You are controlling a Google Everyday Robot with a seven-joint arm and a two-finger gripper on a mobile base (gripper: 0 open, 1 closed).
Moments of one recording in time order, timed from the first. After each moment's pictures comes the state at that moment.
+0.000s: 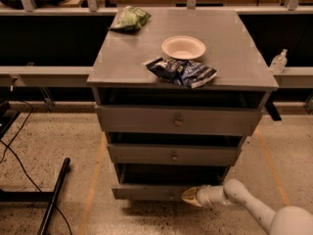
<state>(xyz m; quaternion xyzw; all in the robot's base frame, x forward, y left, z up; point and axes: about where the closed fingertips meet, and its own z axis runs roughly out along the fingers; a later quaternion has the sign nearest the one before) 0.557 -0.152 0.190 -0.56 0.70 0.26 0.37</state>
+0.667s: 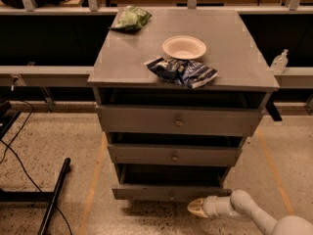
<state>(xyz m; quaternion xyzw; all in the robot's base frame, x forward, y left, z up) 0.520 -0.181 0.152 -0.54 0.72 0.27 0.35</state>
